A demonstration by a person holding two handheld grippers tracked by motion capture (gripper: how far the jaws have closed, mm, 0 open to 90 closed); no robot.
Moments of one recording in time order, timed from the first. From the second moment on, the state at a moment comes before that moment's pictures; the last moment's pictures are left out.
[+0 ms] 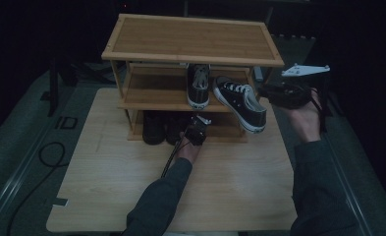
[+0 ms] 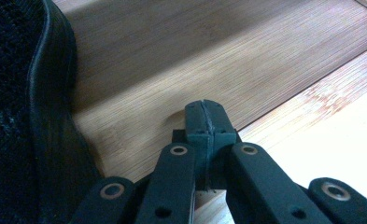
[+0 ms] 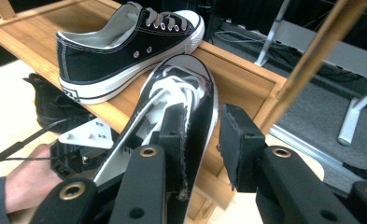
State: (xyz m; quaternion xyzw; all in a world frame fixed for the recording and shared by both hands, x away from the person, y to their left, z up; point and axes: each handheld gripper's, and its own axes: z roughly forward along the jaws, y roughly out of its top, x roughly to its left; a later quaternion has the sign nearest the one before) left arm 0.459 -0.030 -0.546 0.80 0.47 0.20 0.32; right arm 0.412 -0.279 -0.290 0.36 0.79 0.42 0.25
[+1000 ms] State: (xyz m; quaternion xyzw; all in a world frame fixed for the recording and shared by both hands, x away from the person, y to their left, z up) left arm 0.459 -0.031 -0.546 0.80 0.47 0.20 0.32; right arm 0.338 -0.300 -0.349 0.34 0.83 0.39 0.21
